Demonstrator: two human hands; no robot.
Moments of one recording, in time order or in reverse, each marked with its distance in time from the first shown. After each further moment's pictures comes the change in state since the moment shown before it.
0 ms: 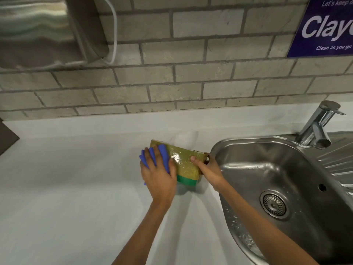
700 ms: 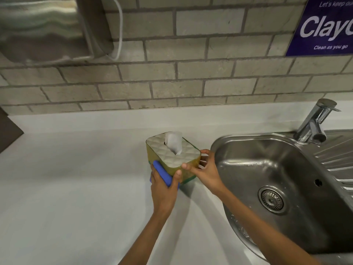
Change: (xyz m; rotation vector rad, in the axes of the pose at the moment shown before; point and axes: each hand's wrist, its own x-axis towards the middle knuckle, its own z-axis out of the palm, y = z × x) left_hand -0.046 -0.017 -0.012 -0.676 -0.252 -0.249; right_hand -0.036 0.007 0.013 0.021 -0.010 -0.164
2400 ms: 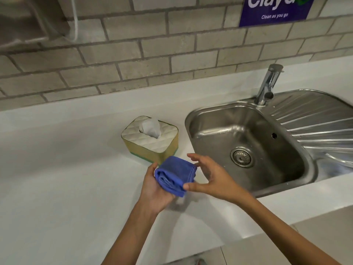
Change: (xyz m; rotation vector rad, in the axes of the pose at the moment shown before) left_hand -0.082 0.042 0.008 -0.915 0.065 -0.621; right_hand -0.161 -0.043 -0.056 -0.481 -0.209 -0.019
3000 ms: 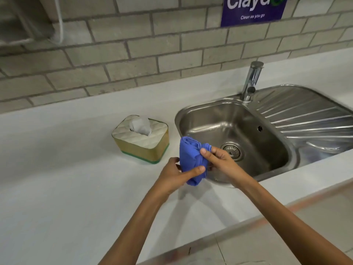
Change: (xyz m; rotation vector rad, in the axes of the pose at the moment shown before) left_hand -0.028 0.002 0.004 1.190 -0.627 0.033; right_hand -0.014 0.006 -0.025 0.594 0.107 0.107
